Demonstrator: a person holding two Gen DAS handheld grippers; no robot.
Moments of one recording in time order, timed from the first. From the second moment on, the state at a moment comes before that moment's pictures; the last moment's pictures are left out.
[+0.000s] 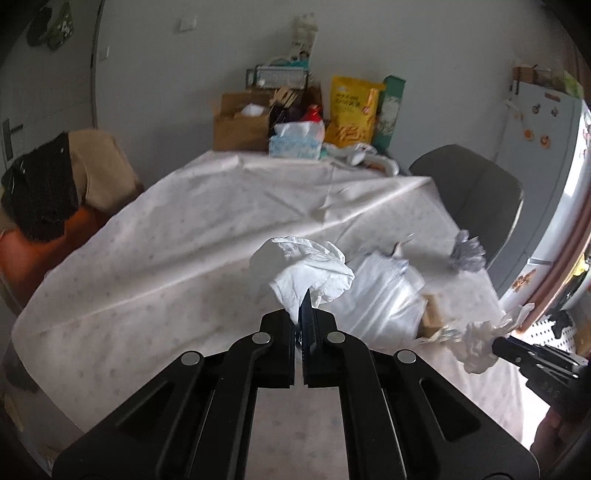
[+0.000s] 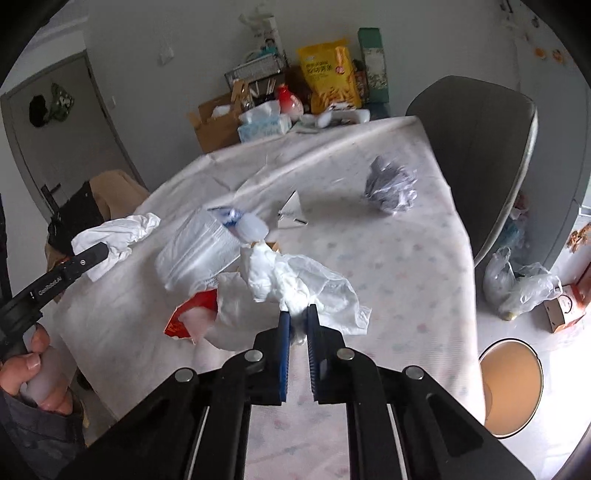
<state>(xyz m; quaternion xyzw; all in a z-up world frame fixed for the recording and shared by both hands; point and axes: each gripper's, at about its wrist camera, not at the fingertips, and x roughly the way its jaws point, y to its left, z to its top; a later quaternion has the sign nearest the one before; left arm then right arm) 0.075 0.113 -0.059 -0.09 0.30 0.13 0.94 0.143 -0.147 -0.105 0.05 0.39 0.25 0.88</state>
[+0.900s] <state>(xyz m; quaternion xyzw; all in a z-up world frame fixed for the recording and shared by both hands) 0.159 -0.070 -0.053 -0.02 0.32 -0.02 0.95 0.164 -0.321 -0.115 0.13 0.36 0.11 0.92</state>
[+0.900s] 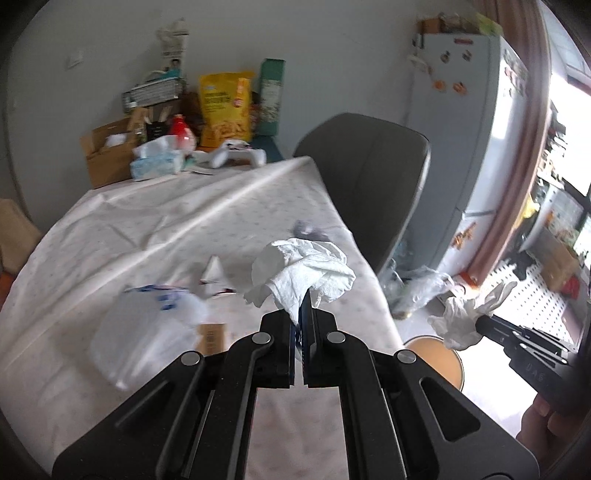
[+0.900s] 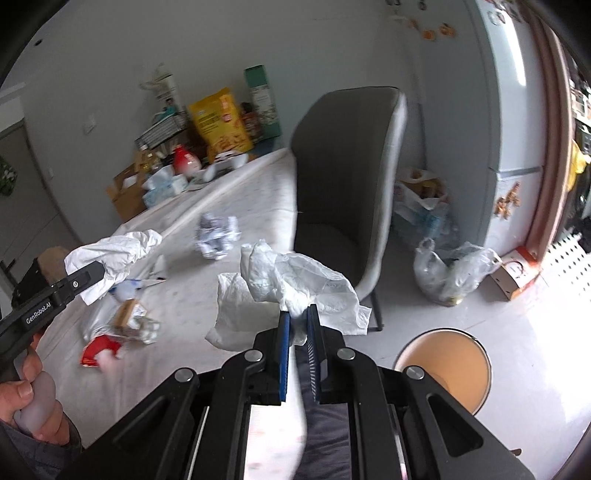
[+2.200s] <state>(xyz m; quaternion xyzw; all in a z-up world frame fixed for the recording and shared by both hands) 0.254 -0.281 -0.154 0.10 0.45 -0.16 0.87 0.214 -0.512 -0.319 0.28 0.46 -0.05 0.84</state>
